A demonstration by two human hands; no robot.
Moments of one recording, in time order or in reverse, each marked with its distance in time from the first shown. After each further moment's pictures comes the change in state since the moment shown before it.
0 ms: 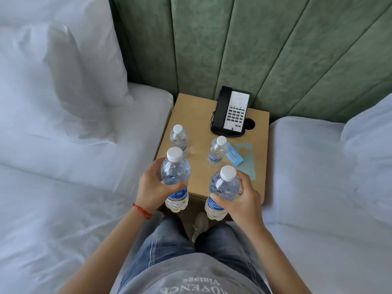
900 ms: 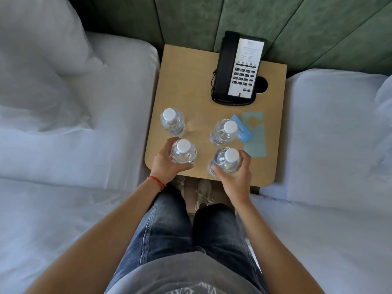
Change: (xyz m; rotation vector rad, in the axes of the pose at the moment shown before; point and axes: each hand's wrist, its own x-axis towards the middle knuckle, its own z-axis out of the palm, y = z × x) left_hand 0.121 -0.105 0.041 0.174 -0.197 -0.272; right_hand 0.077 0.080 0.088 0.077 0.165 0.391
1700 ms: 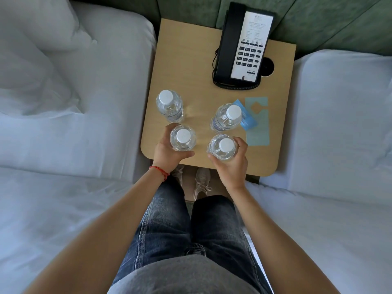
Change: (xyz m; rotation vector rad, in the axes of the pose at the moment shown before) left_hand 0.012 -0.022 0.019 -0.045 0.036 0.044; right_hand 0.009 0.024 0.017 -0.053 -0.020 -0.113
